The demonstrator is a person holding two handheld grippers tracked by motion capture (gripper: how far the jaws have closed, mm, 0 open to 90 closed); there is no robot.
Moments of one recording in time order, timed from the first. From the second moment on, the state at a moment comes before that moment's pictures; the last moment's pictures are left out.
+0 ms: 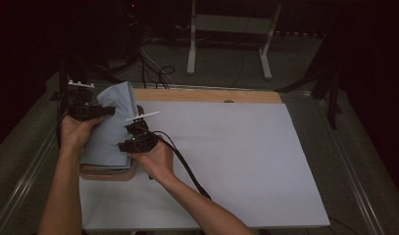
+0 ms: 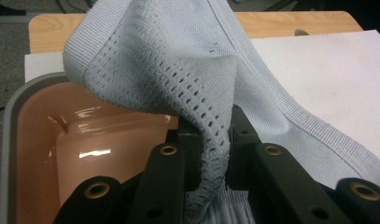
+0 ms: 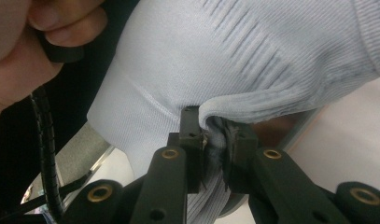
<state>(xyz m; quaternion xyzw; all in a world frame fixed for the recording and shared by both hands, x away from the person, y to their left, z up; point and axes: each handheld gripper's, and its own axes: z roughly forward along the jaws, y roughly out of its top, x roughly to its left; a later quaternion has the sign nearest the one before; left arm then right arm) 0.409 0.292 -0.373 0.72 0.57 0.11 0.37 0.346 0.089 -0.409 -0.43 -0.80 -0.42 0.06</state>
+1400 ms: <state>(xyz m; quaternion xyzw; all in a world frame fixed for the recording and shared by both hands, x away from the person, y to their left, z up) 0.415 0.299 -0.383 0.71 0.59 0.12 0.36 0.359 0.099 -0.427 -0.44 -0.80 -0.40 0.05</state>
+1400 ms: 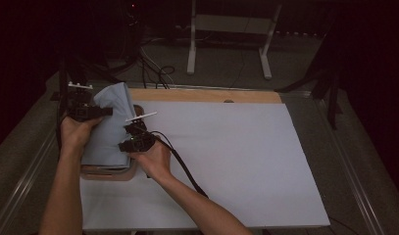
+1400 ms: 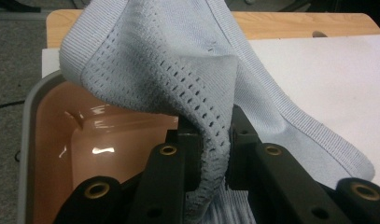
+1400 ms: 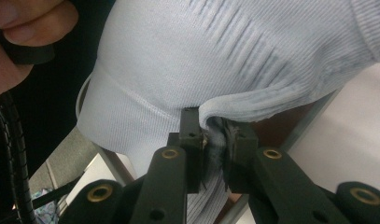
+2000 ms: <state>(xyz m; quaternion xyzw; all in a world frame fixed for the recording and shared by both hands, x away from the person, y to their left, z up) 0.417 0.298 -0.391 0.71 0.59 0.13 0.36 0.362 0.101 -0.434 -0.44 -0.80 -0.39 0.05</state>
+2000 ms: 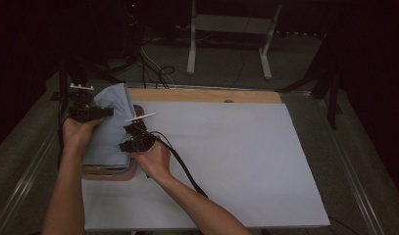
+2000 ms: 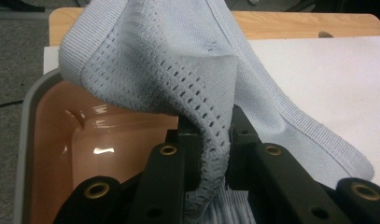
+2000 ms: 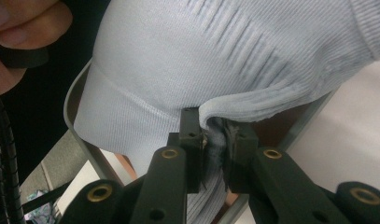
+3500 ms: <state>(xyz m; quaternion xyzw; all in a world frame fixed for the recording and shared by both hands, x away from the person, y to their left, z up) 0.415 0.308 -0.420 0.70 0.63 0.11 0.32 0.361 0.114 -0.455 -0.45 -0.81 -0.37 0.07</state>
